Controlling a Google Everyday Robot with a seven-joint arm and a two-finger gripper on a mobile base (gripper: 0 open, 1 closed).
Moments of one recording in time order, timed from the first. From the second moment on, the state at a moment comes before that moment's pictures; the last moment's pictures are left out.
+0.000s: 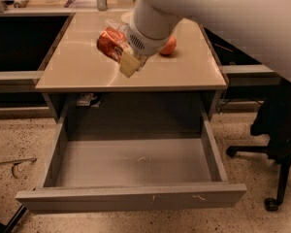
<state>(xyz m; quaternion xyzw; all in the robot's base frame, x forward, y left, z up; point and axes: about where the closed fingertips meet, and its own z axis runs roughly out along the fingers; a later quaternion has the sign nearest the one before) 0.596 0.012 0.929 -0.44 0.86 -0.01 0.28</state>
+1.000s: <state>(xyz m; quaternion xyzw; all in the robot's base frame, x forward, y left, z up) 0.547 0.012 0.817 -0.44 0.87 0.05 0.20</state>
